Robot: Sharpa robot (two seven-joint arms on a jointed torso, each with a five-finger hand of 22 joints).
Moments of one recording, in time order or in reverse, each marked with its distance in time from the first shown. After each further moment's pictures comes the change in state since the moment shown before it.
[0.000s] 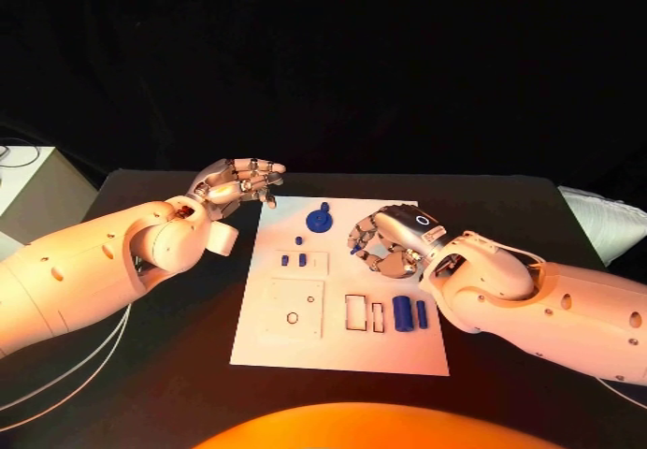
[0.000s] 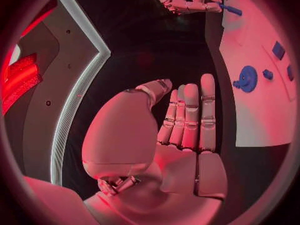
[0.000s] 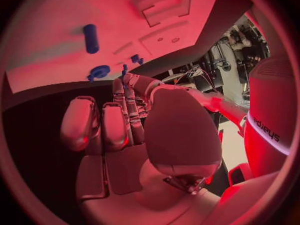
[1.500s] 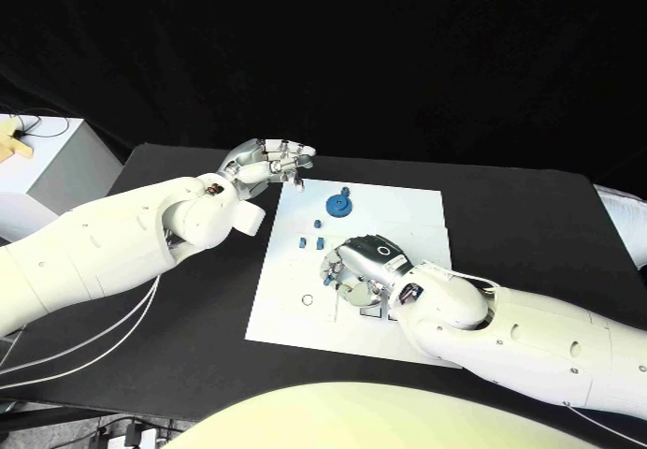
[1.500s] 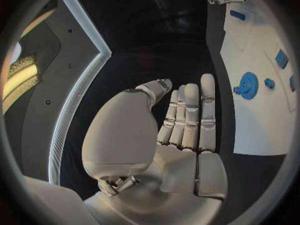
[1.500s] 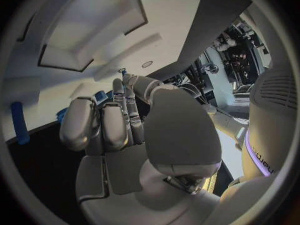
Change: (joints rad) left arm -0.001 0.016 0.000 0.007 -0.001 0.003 -0.005; left_hand 0.000 0.000 -0.003 -0.003 0.000 -0.007 0.007 0.000 -0.004 -0.004 0.004 0.000 -0.003 0.000 0.000 -0.004 0.000 0.000 0.000 0.000 0.000 -0.002; right arm -0.104 0.190 -0.032 -0.068 -0.078 0.070 -0.053; right_hand 0.001 0.002 0.003 -0.006 -0.005 0.000 0.002 -0.001 0.005 0.000 0.000 -0.007 0.001 0.002 0.002 -0.001 -0.012 0.000 0.000 0.000 -0.001 -0.008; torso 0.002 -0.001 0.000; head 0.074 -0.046
